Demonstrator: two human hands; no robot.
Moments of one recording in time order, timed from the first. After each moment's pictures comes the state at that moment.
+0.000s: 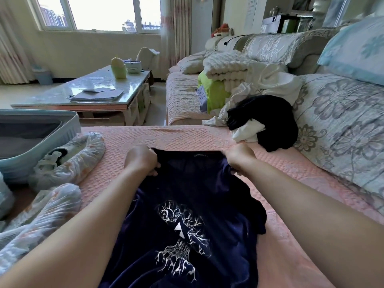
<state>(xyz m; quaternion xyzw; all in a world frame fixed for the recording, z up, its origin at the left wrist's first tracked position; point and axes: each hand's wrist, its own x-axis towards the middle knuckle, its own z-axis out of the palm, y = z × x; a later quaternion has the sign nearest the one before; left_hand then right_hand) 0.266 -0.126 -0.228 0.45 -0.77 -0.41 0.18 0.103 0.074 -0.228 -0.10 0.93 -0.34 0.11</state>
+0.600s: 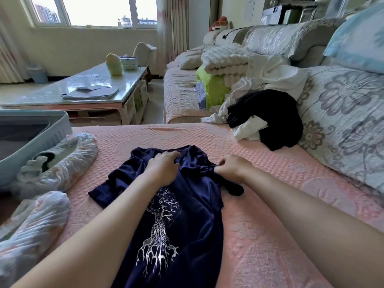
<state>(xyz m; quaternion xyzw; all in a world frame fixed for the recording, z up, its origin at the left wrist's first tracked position) 0.214 -0.121 -0.276 0.25 -0.95 -0.15 0.07 0.084 0.069 -0.264 -0.29 0.93 -0.19 0.14</state>
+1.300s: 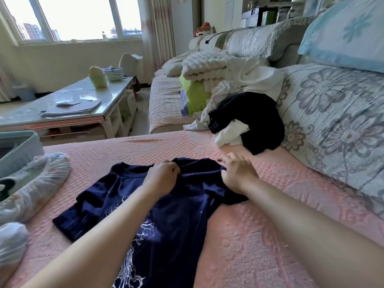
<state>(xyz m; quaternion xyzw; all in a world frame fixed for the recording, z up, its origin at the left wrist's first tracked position) 0.148 -0.091 -0.294 0.20 -0.96 -0.16 0.11 0.025 0.119 -0.288 -0.33 0.93 -0.13 -0.03</state>
